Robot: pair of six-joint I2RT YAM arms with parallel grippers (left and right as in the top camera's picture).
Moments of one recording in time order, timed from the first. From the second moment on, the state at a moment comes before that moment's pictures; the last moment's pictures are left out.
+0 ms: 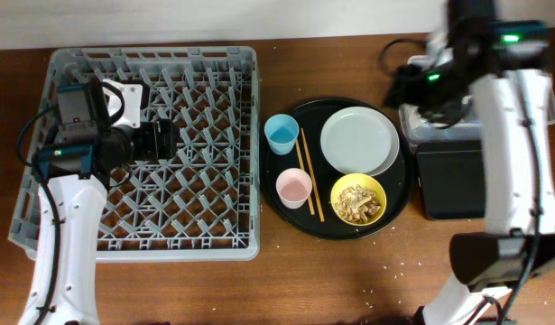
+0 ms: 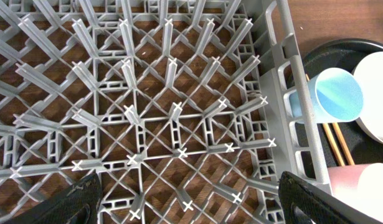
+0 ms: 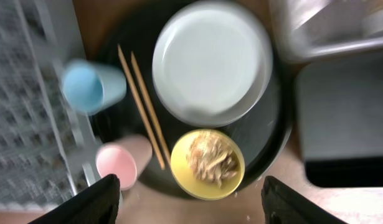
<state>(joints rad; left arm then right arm) 0.11 1.45 1.32 -0.79 0.28 0.11 0.05 1.89 2.16 -1.58 -0.20 0.29</state>
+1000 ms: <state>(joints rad) 0.11 1.45 1.32 -0.80 0.28 0.11 0.39 1.91 1.33 -1.00 -0.04 0.47</state>
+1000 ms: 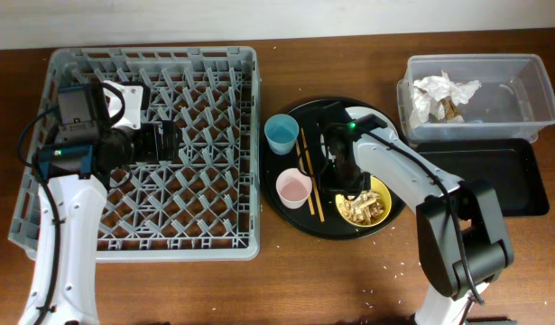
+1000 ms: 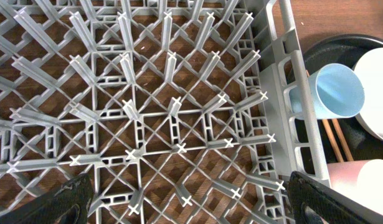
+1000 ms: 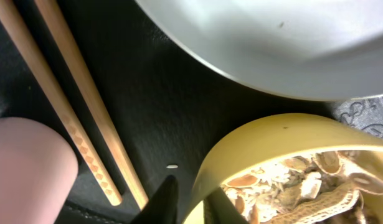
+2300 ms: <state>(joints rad) 0.11 1.45 1.32 -0.81 0.28 0.11 -0.39 1.66 1.47 -1.07 -0.67 -0.06</state>
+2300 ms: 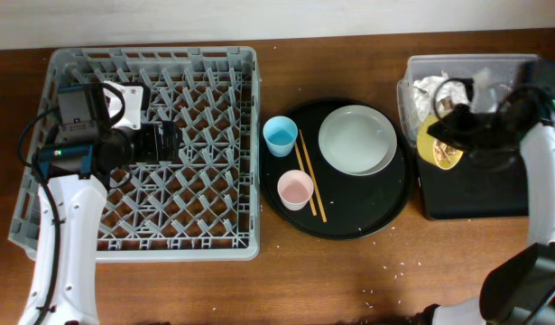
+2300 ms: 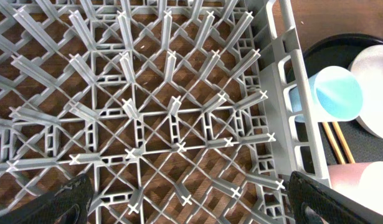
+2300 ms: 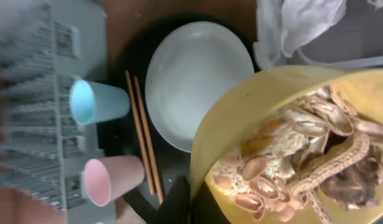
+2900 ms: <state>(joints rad) 0.11 1.45 1.32 -0.81 0.28 0.11 -0.80 1.71 1.17 -0.83 -1.24 -0.15</state>
